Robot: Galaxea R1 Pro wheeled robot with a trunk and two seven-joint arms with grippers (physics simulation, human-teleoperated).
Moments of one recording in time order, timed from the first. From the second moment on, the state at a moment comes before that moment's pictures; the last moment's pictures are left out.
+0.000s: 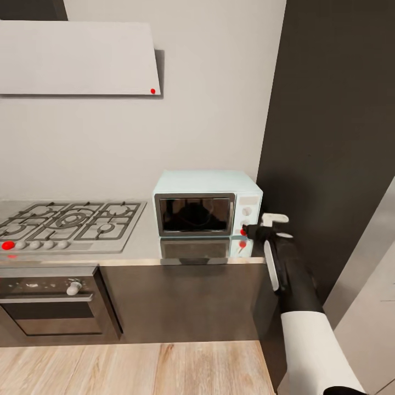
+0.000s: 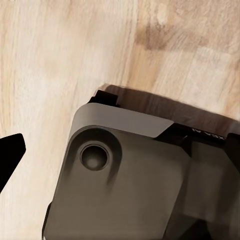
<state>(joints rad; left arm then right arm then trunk) -0.23 -0.04 -0.17 0.00 0.45 -0.07 0.11 -0.76 0.16 -0.13 -1.28 0.15 0.71 -0.03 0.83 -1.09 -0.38</state>
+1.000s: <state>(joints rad) -0.23 -0.04 -0.17 0.00 0.45 -0.07 0.11 -0.75 0.15 -0.13 -1.04 0.22 0.48 -0.03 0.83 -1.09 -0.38</state>
